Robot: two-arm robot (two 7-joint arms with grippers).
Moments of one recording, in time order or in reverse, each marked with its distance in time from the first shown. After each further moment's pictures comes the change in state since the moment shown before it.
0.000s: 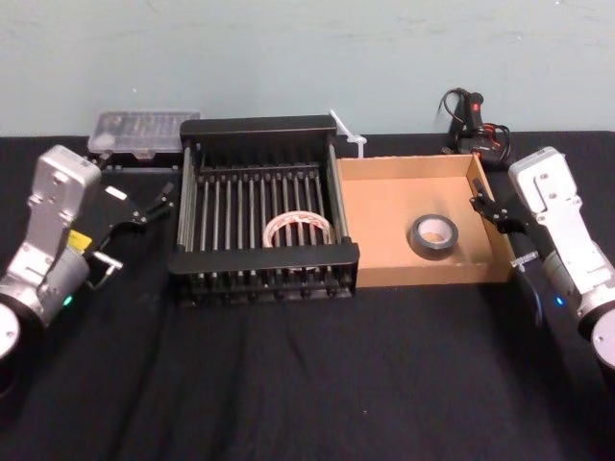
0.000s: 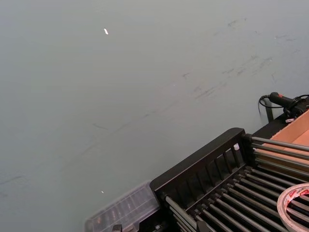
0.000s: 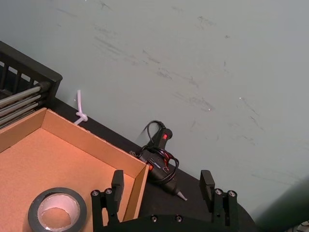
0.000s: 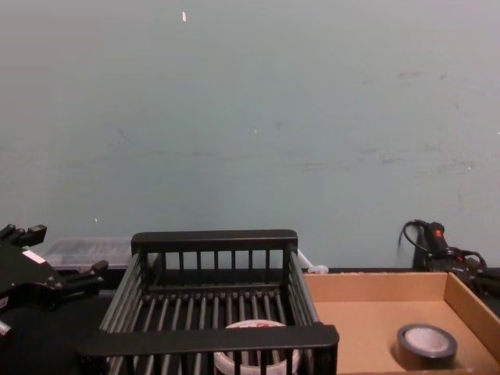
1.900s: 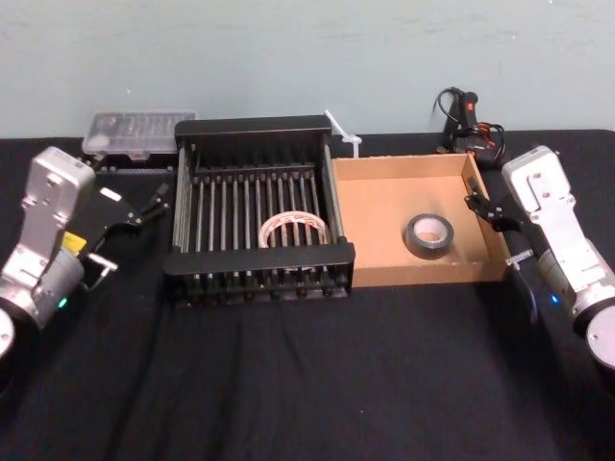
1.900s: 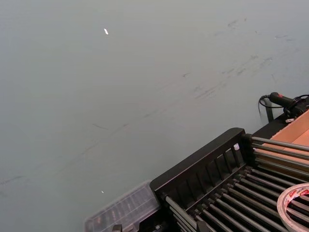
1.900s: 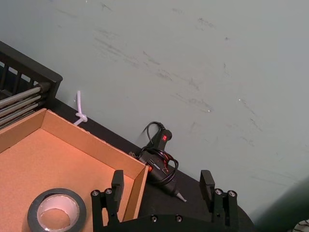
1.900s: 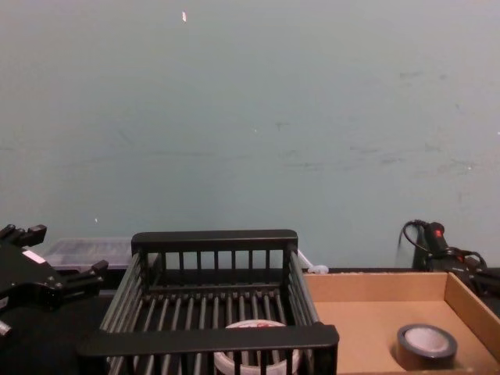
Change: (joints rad) left arm 0.000 0.000 0.000 0.000 0.000 0.000 0.000; right arm 0.002 0.003 -0.004 0.000 -0.004 -0.003 -0.004
